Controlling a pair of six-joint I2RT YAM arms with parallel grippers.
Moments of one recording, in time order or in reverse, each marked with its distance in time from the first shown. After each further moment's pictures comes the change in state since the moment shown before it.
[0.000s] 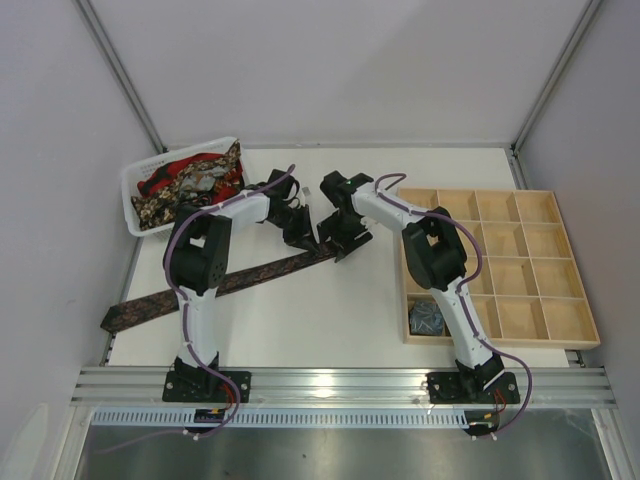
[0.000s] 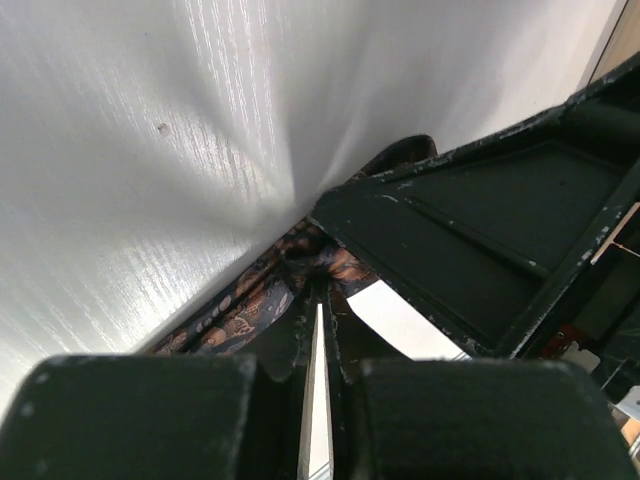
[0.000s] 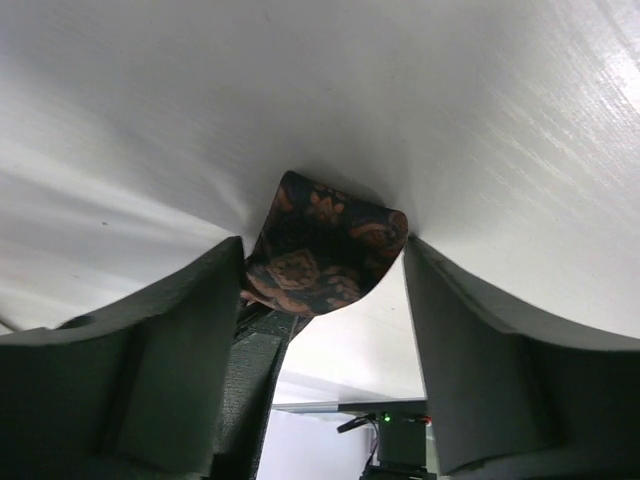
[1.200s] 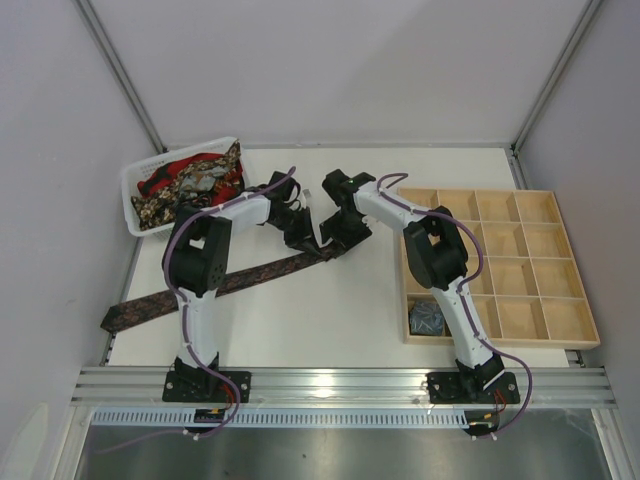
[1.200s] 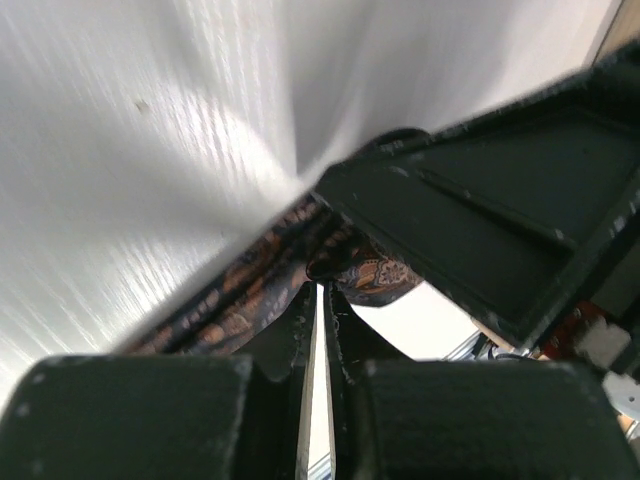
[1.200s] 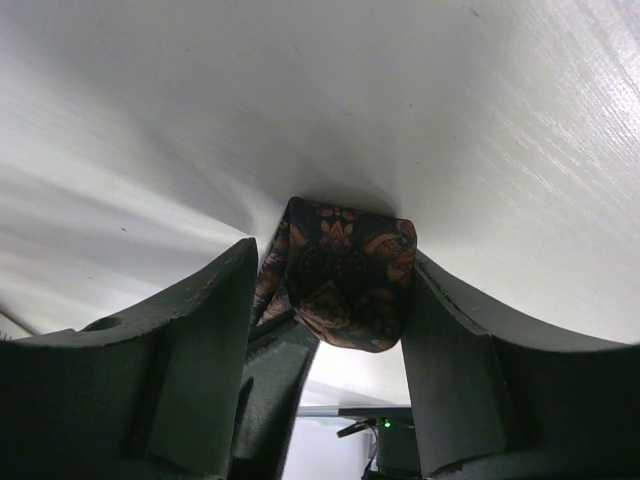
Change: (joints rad) left arm -0.012 -0.004 -0.016 0.010 0.006 -0.020; right arm -0.016 0.000 -0.007 0.023 0.005 -0.023
